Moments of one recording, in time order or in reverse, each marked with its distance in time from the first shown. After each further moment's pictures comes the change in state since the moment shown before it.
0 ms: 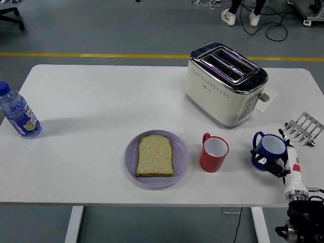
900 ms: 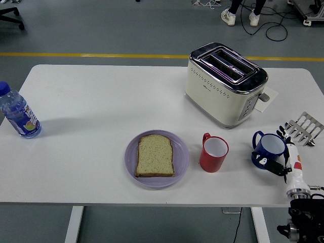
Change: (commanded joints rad) left arm -0.004 0.001 -0.005 0.000 0.007 0.000 0.000; right arm -0.030 -0.009 0.045 0.077 -0.062 0.015 -0.029
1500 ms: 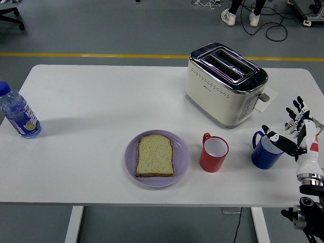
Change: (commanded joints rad) left arm 0.003 0.000 0.001 0.001 0.002 0.000 0.000; right arm -0.075 -0.016 0.167 0.348 -0.014 -0.035 0.014
